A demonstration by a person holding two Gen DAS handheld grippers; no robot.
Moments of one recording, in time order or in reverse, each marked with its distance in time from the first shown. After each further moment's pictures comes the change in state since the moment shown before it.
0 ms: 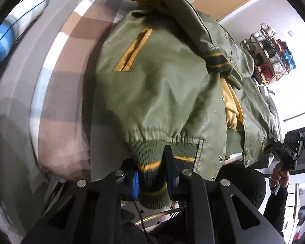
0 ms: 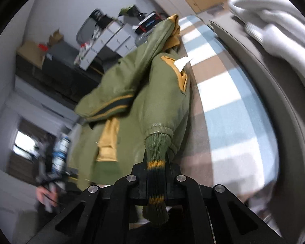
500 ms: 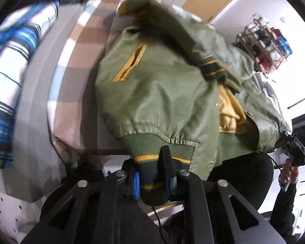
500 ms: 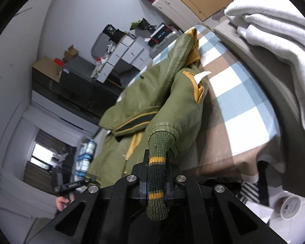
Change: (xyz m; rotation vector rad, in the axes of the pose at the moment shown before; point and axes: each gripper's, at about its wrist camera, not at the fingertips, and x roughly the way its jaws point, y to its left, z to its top) left arm -0.012 -0.006 -0.011 0.079 -0.017 0.059; right arm -0.041 0.023 -0.042 0.005 -0.095 0.094
